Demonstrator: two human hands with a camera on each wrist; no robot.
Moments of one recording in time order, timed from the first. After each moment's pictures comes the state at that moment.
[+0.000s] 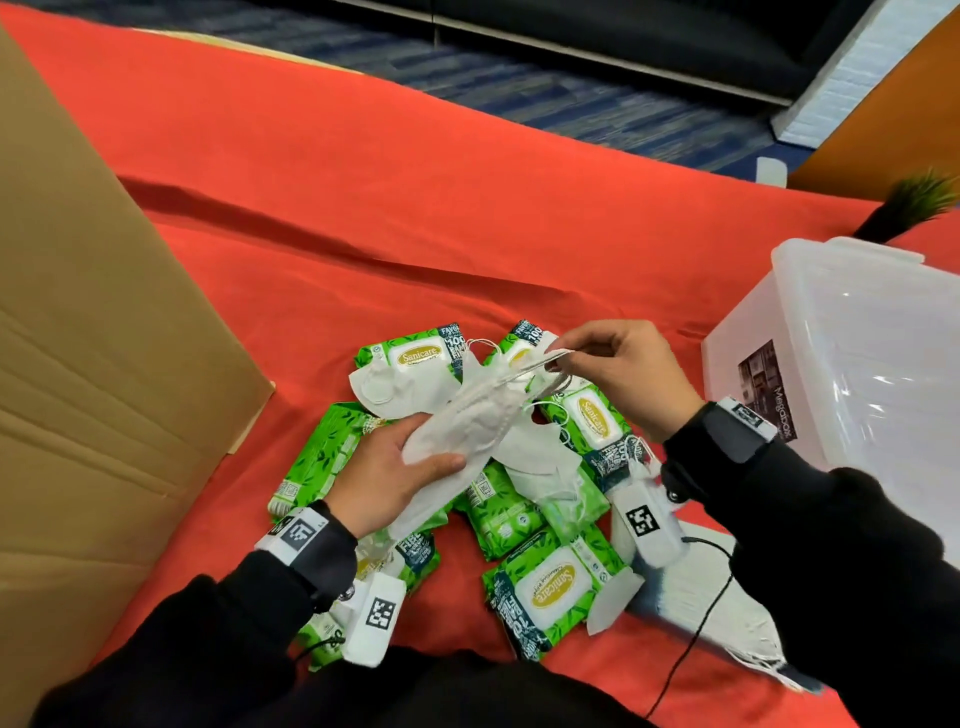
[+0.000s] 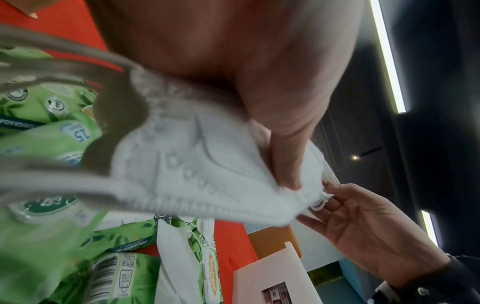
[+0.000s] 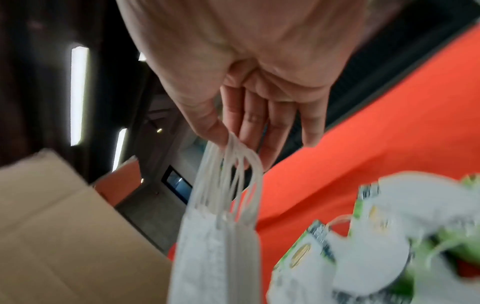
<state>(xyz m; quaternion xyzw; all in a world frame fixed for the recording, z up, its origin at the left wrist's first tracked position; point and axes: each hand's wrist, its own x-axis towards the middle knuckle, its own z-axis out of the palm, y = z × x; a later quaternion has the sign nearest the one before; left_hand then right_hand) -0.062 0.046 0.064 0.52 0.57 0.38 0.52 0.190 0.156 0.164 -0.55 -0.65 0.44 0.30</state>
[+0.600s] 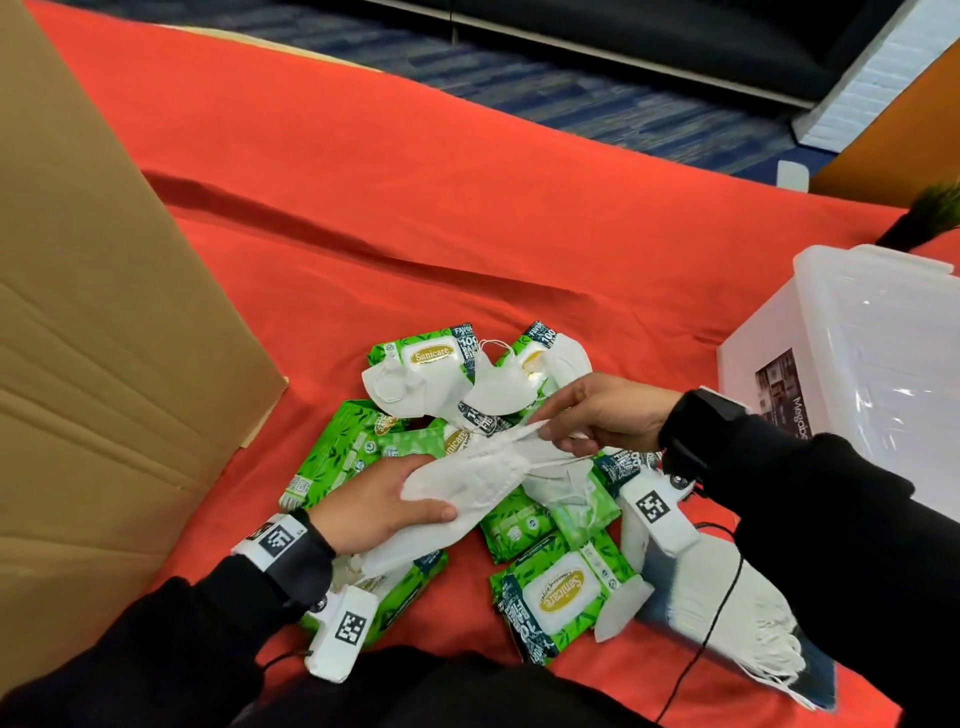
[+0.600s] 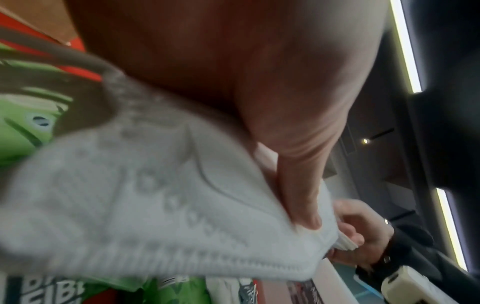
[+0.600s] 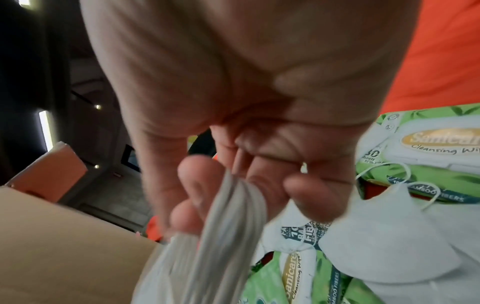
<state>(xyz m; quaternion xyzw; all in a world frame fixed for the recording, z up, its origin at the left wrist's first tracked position) -0.089 0.031 0.047 0.58 0.52 0.23 0.58 0.183 0.168 0.131 -0.50 -0.52 0.69 -0.02</state>
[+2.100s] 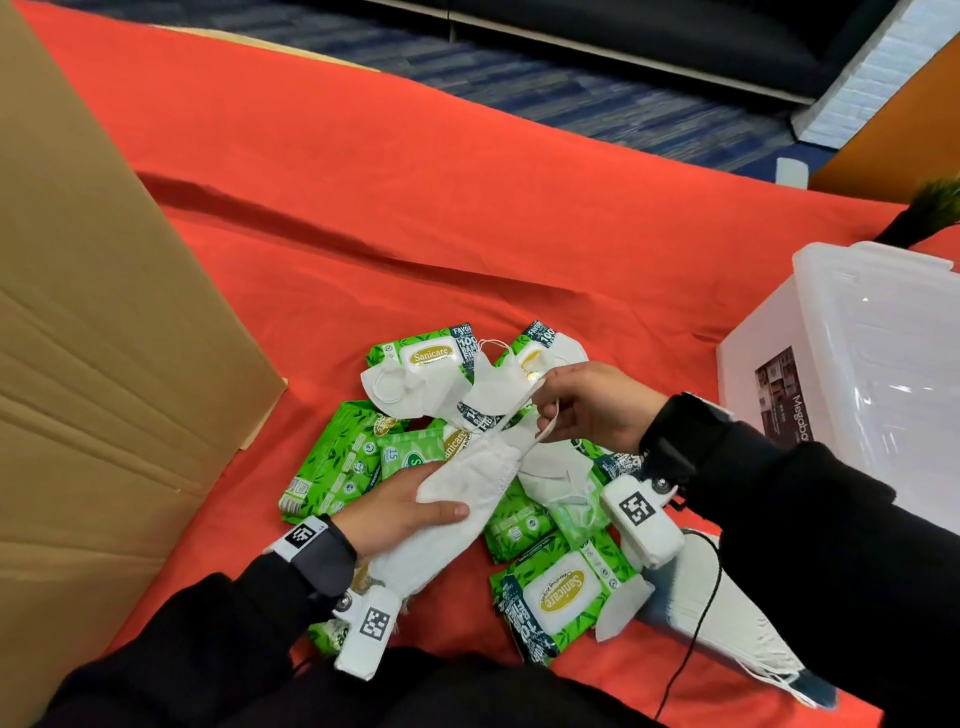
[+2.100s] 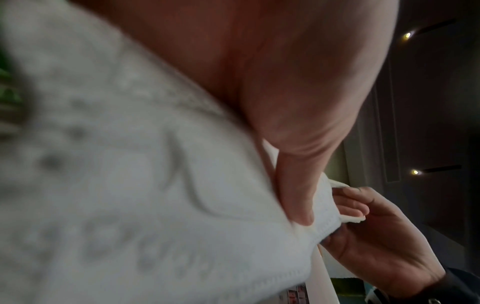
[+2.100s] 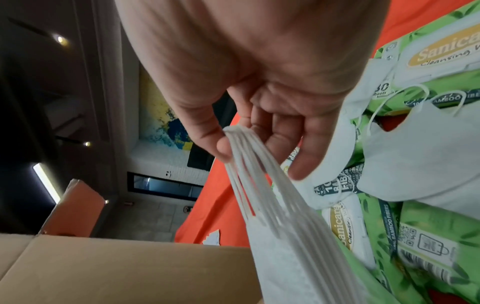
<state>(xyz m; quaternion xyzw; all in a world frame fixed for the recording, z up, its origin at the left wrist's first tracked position) -0.067 0.028 0.022 0.39 0.46 0.31 0.74 0.167 0.168 0.129 -0.55 -0.44 0.69 0.14</state>
